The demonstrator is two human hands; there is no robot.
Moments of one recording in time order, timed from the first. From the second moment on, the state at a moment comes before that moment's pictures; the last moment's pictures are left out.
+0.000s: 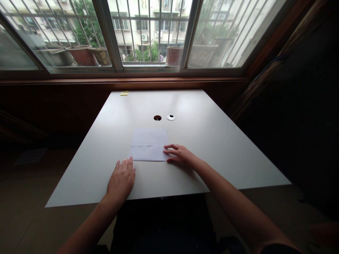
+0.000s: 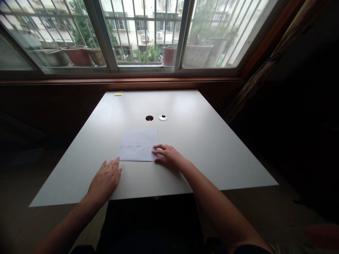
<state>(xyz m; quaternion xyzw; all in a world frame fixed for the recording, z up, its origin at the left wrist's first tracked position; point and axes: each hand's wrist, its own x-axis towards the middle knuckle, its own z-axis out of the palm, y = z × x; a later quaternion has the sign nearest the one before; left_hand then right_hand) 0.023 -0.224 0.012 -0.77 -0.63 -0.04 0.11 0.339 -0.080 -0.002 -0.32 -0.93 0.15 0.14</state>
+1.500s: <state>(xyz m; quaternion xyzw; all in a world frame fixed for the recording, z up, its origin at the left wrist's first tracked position) 0.033 -0.195 0.047 -0.76 -0.63 -0.06 0.12 0.338 -0.085 0.000 -0.33 -0.92 0.13 0.15</state>
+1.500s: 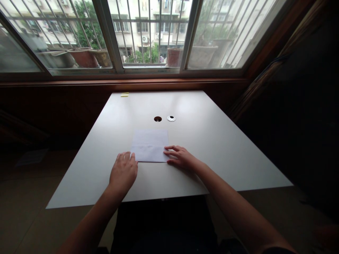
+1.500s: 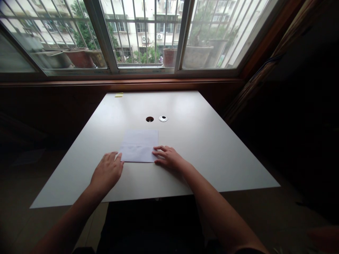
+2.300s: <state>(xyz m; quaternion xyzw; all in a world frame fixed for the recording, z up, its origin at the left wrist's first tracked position) 0.029 -0.168 -0.016 -0.71 -0.70 -0.03 0.08 0.337 -0.094 0.000 -0.34 -0.92 0.10 0.17</state>
